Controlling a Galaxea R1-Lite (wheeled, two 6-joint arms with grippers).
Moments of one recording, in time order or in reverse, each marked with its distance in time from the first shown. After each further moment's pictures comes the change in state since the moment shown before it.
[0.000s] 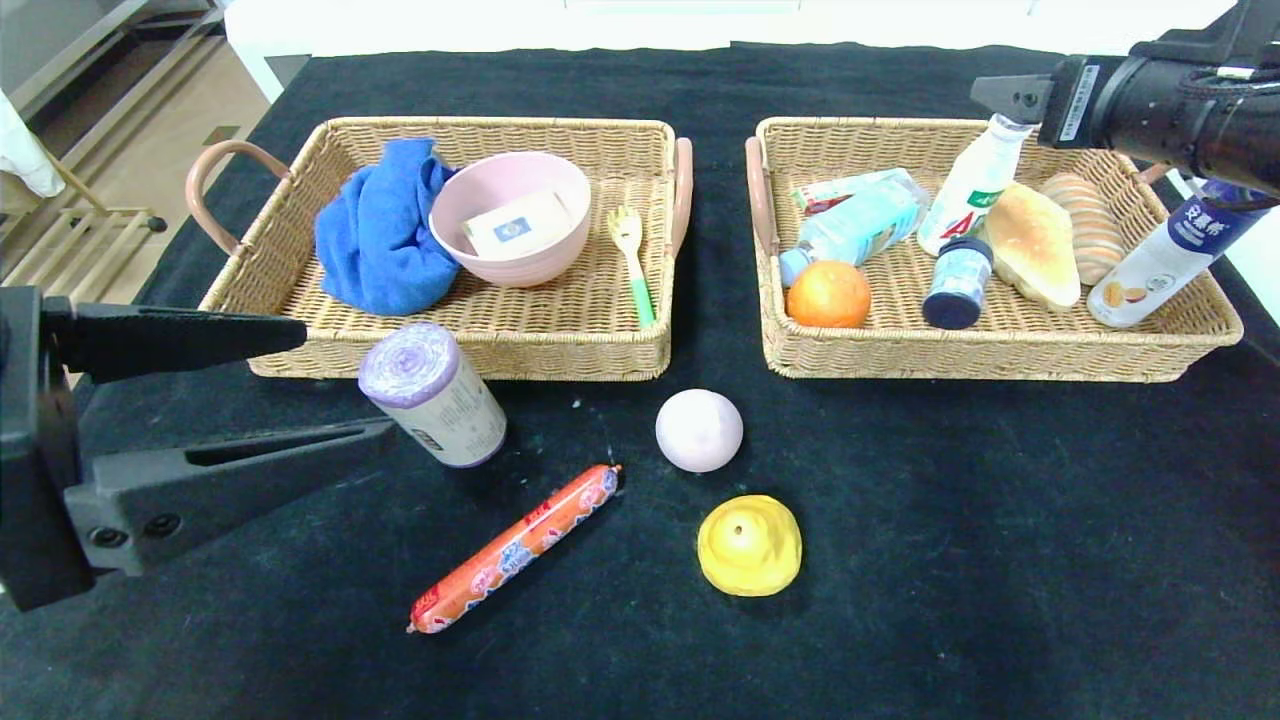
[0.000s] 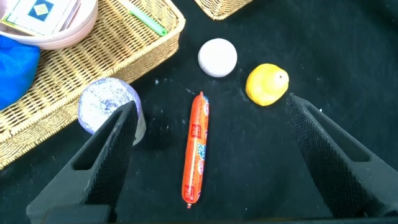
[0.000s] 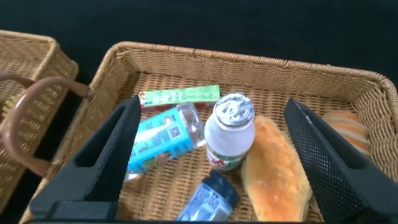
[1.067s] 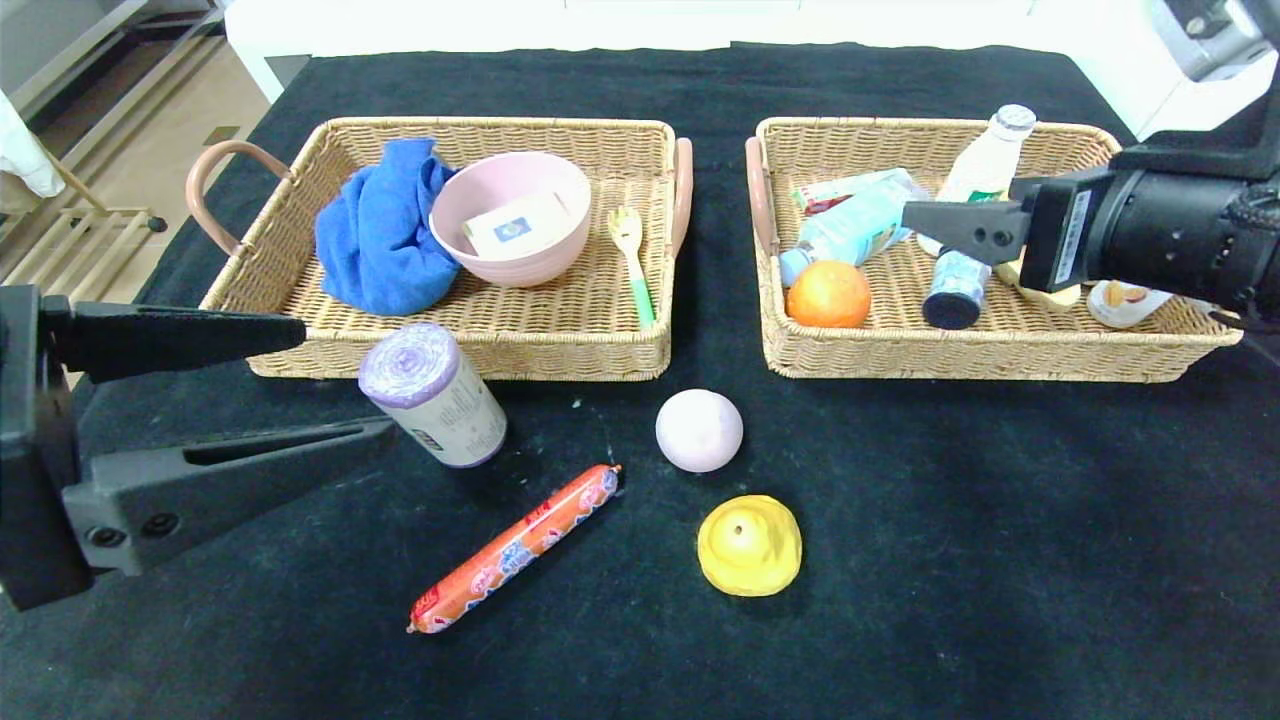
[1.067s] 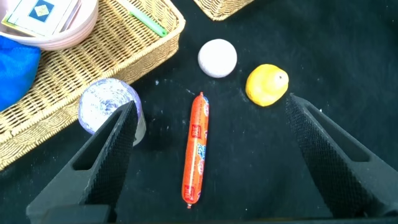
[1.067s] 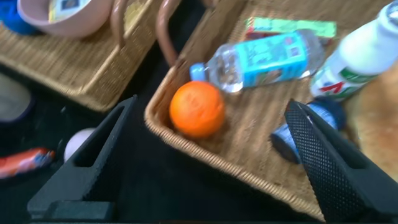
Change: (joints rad) left arm 0.000 -0.001 0.000 -0.002 0.000 0.000; right arm 0.262 -0.253 0.419 0.000 0.005 -0.065
